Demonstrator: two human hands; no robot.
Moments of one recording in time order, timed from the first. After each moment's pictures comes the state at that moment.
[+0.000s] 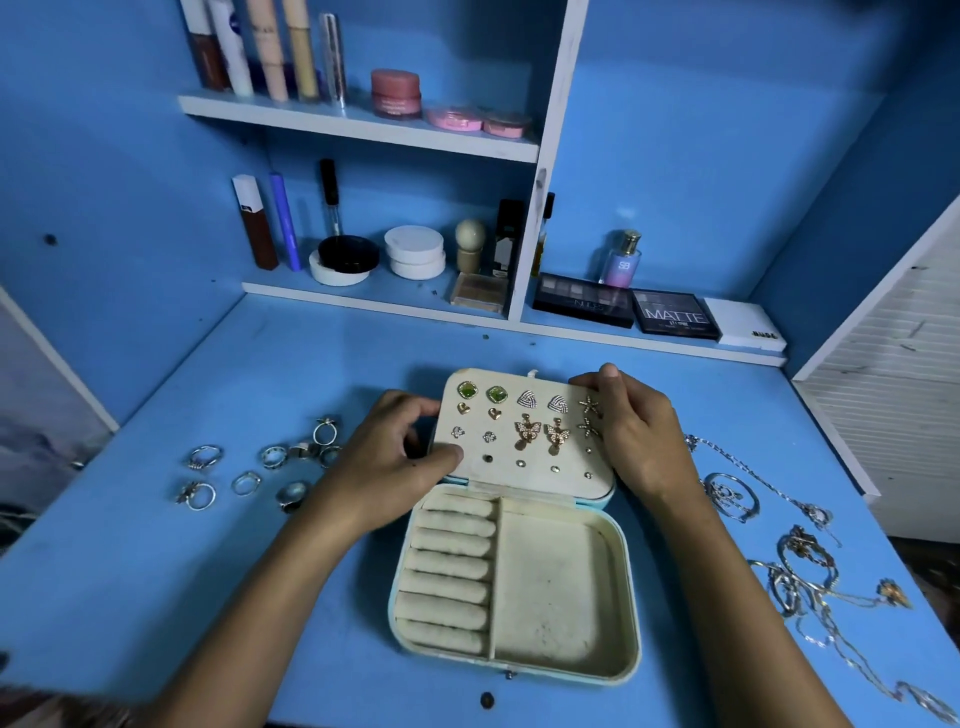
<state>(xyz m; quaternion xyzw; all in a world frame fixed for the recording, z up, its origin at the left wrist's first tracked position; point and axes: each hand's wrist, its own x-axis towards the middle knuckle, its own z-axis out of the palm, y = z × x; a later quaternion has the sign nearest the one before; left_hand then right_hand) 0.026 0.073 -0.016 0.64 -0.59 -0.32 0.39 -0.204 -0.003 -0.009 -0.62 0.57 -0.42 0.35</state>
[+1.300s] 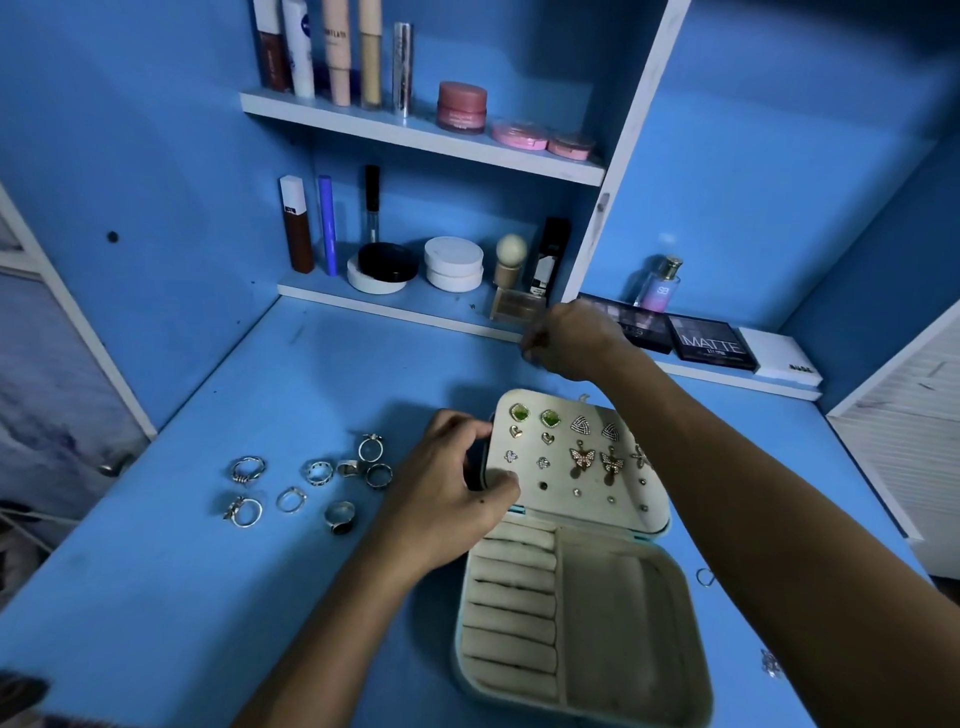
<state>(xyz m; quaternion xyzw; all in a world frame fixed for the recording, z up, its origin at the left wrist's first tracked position) 0.028 0.071 -0.032 0.62 -0.62 -0.26 0.41 -0.100 -0.125 0.031 -0.85 0.52 0.01 0.02</state>
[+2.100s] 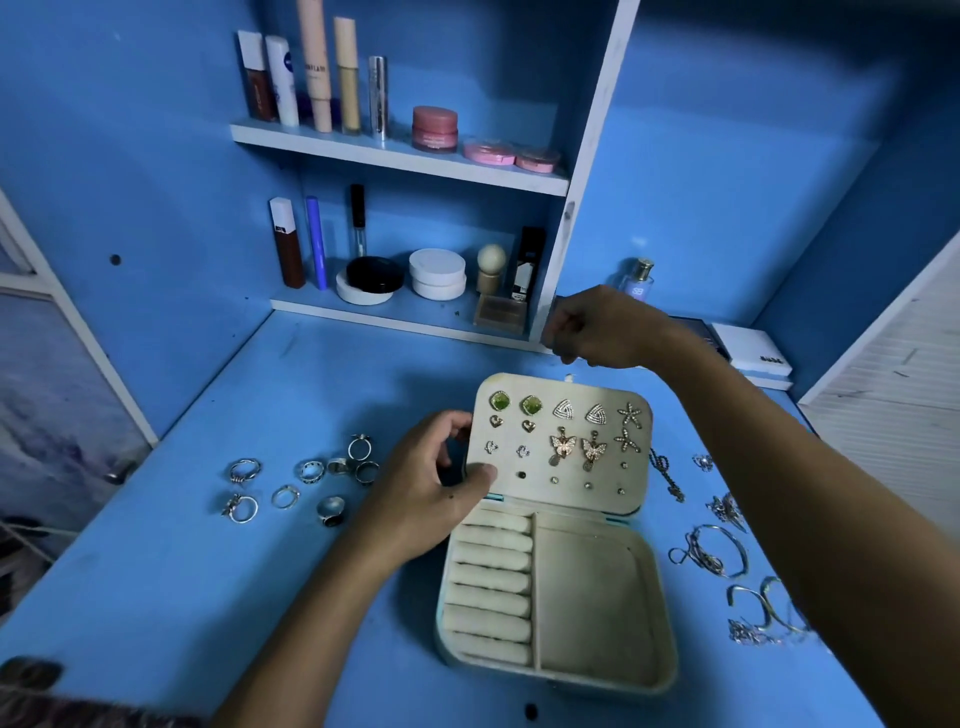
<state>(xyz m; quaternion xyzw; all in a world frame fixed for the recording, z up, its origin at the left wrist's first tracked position) 0.032 0.083 -0.025 0.59 -0.61 -0.29 0.44 -0.152 -0.093 0.080 -0.83 0.50 -0.09 0.24</state>
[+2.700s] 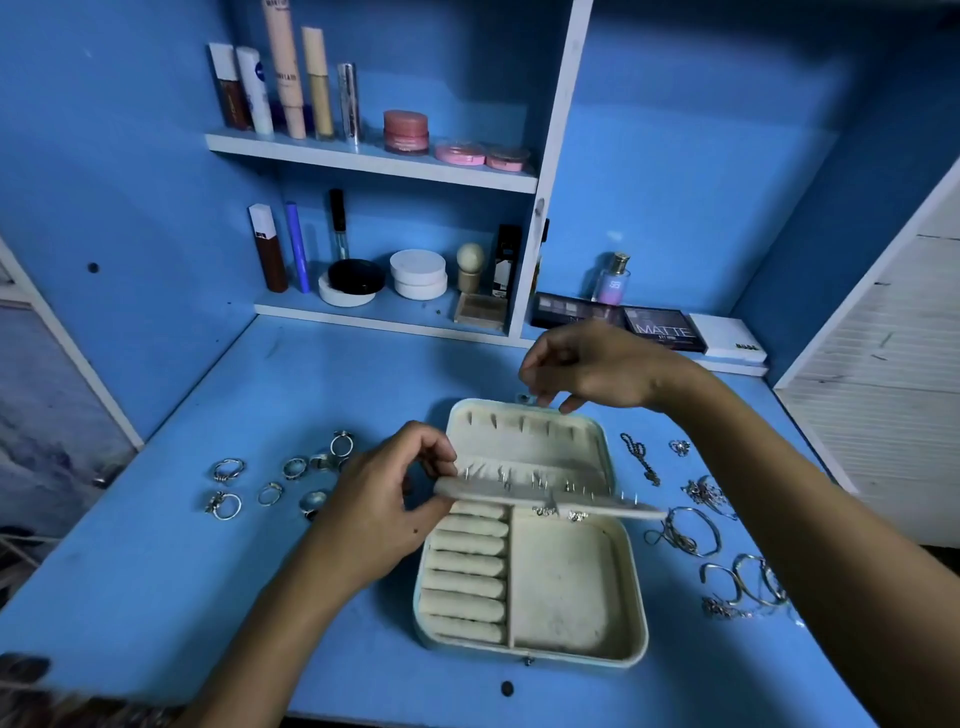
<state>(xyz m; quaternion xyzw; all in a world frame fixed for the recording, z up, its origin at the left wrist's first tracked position) 0.035 0.114 -0.011 0.55 -0.69 -0.18 0.44 -0.177 -0.035 0.077 -0.80 0.44 -0.11 0.39</state>
